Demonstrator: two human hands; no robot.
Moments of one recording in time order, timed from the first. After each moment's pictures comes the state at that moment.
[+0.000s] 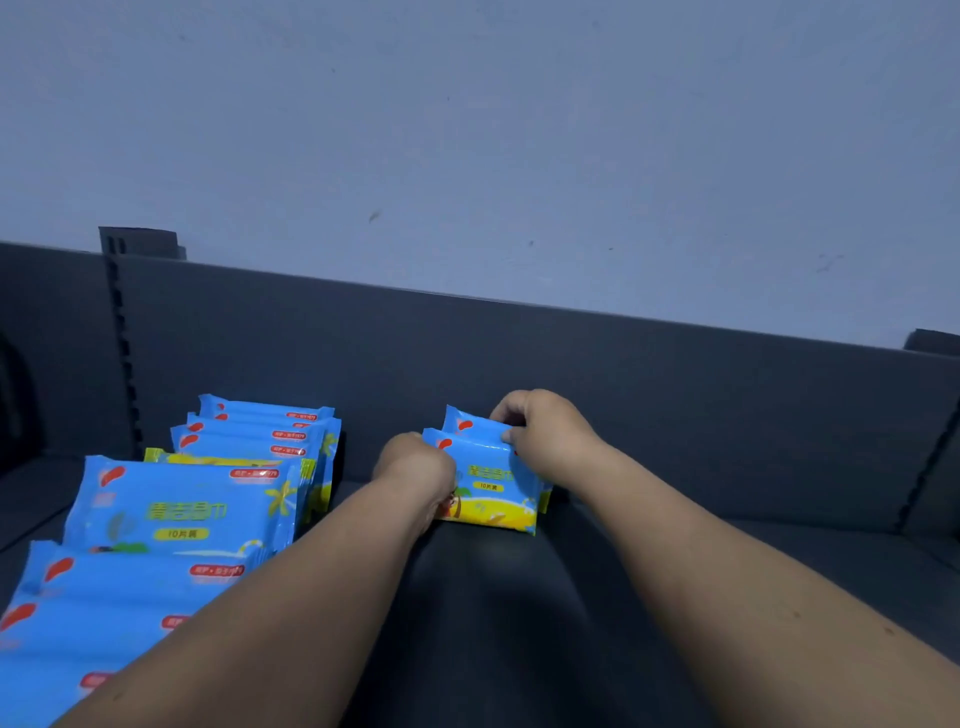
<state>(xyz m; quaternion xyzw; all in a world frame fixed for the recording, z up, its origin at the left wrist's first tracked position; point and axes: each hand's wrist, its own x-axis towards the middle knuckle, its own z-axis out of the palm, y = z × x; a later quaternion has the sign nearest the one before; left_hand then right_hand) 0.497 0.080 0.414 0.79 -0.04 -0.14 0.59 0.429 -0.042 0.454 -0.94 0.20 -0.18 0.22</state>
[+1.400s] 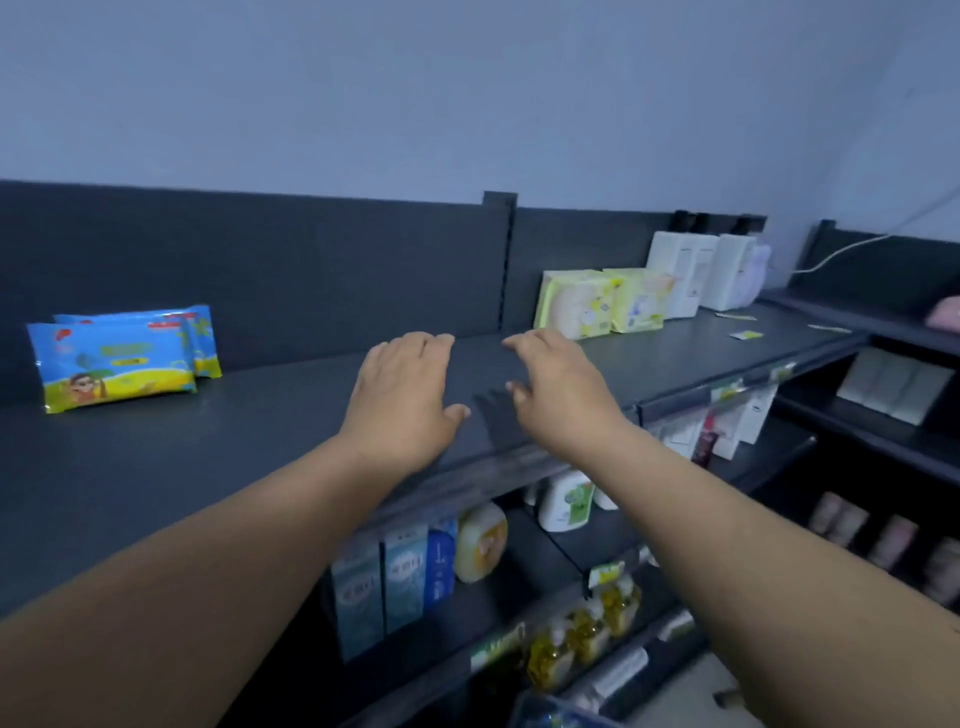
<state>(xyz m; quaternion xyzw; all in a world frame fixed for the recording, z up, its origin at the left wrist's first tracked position) 0.186 0.020 0.420 0.72 -0.62 0.18 0.24 0.038 -0.055 0.434 -0.88 0.38 -0.27 -0.01</state>
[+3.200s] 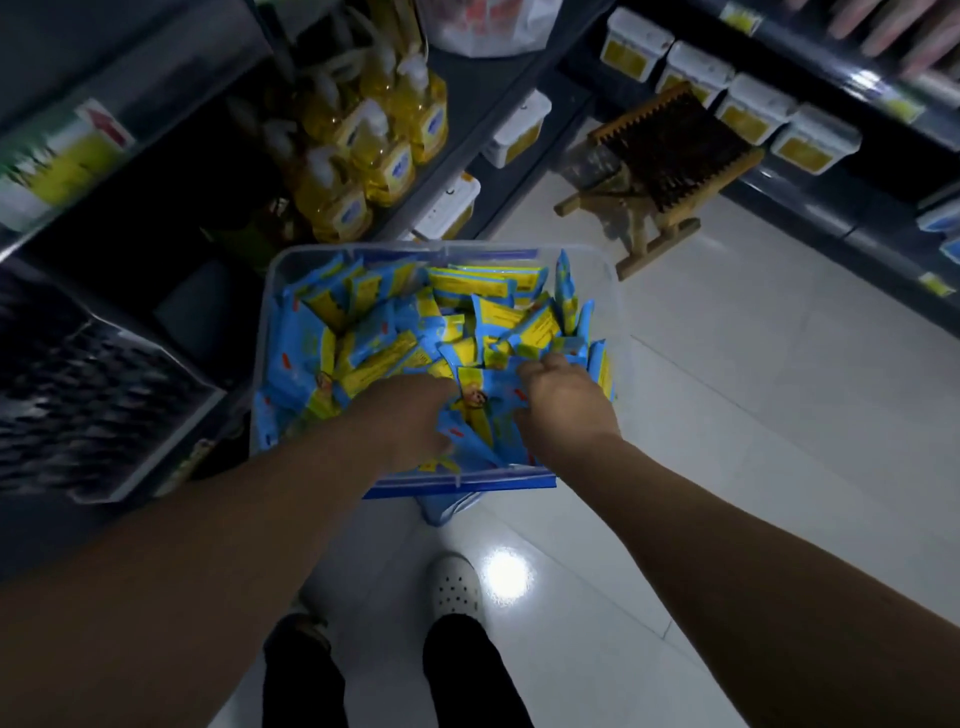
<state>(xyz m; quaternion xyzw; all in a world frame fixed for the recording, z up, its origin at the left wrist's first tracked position) -0.085 0.031 -0.080 0.54 -0.76 -0.33 -0.16 -0.261 0.044 -0.074 -0.70 0.67 0.12 0.22</state>
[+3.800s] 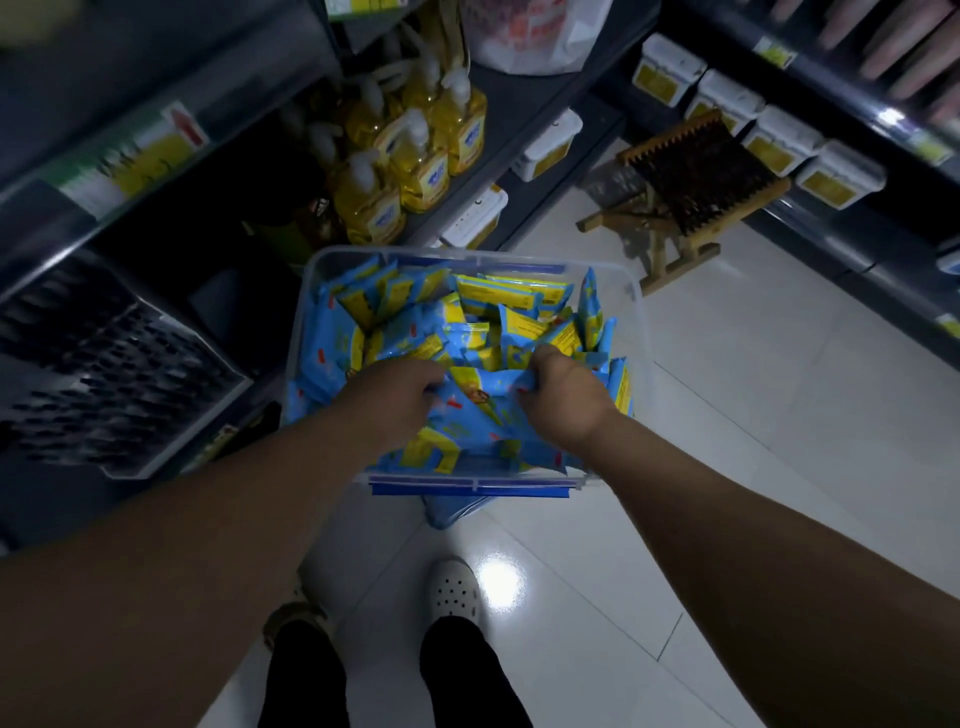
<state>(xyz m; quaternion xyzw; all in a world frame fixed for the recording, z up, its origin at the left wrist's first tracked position) -0.053 0.025 -0.080 0.61 -0.70 -0.37 -0.02 -0.246 0.022 -0.064 -0.64 0.69 0.02 0.35</state>
